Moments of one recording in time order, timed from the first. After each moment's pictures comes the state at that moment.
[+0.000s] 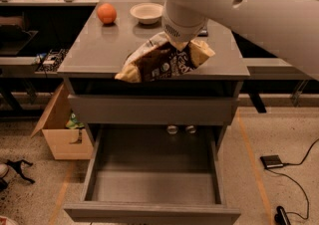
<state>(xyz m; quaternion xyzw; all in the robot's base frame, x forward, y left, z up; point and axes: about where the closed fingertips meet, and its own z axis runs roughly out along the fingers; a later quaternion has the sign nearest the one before) 0.611 -0.063 0.956 -0.39 0.86 -0.15 0.29</state>
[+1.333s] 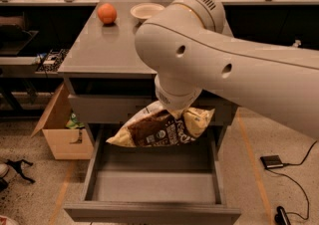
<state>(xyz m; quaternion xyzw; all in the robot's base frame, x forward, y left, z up) 0.494 -0.054 0.837 -0.35 0.92 -0.09 0.15</state>
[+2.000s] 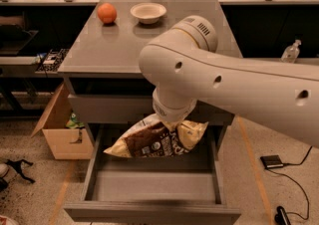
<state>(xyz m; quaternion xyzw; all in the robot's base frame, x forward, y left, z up) 0.493 -0.045 0.790 -0.34 0.93 -0.06 0.12</state>
